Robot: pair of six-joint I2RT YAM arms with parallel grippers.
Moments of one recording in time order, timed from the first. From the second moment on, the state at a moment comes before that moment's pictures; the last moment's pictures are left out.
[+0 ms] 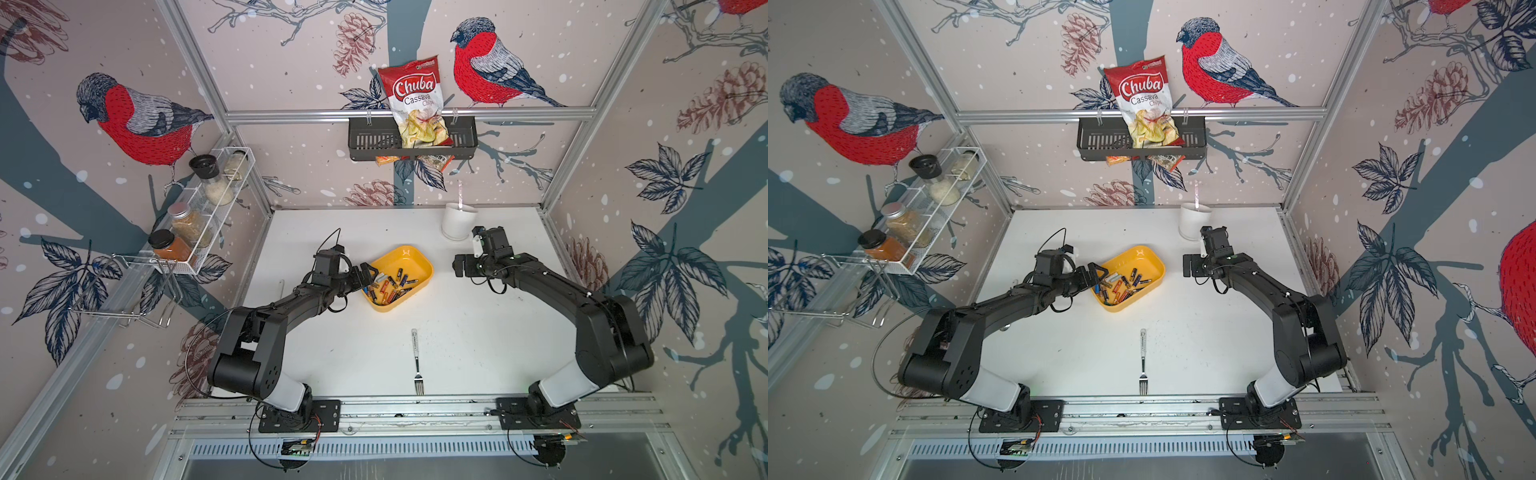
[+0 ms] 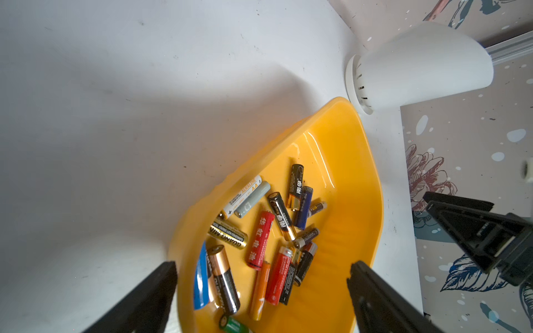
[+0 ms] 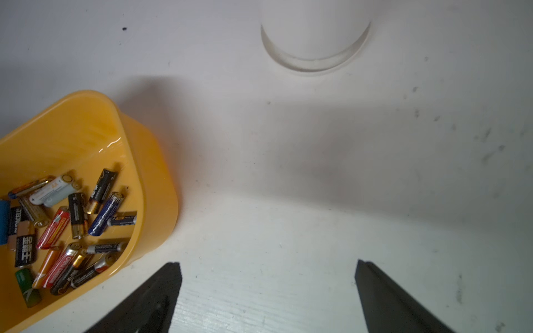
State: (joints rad) left arm -0.23 1.52 0.72 0.10 0.44 -0.63; right arm 0.39 1.59 1.03 -0.36 -0.06 0.20
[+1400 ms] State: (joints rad) left arm -0.41 1.58 0.89 -0.04 0.44 -0.57; right arm 0.42 1.83 1.17 -0.34 -0.11 0.23
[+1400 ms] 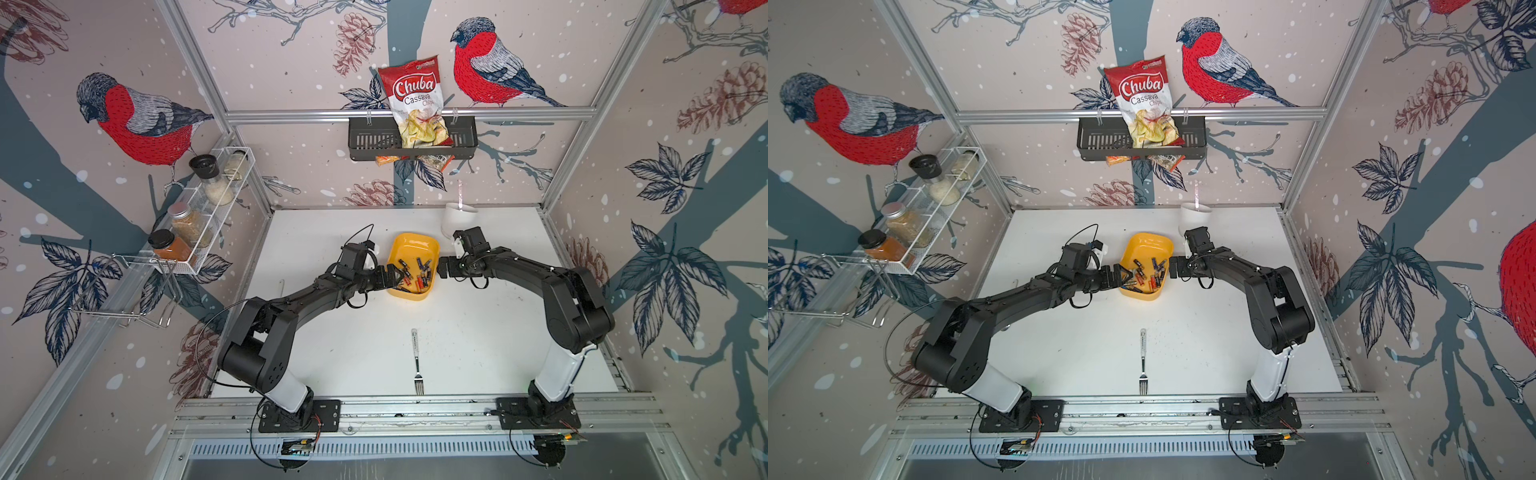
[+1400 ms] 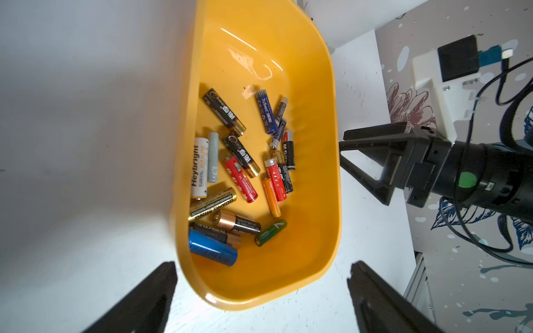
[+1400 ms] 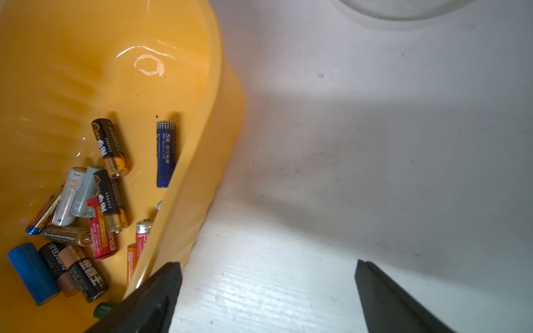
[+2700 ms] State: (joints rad) left arm -0.52 1.67 0.97 -0.13 0.43 -0.58; right arm 0.40 1.95 1.31 -0.38 -0.06 0.20
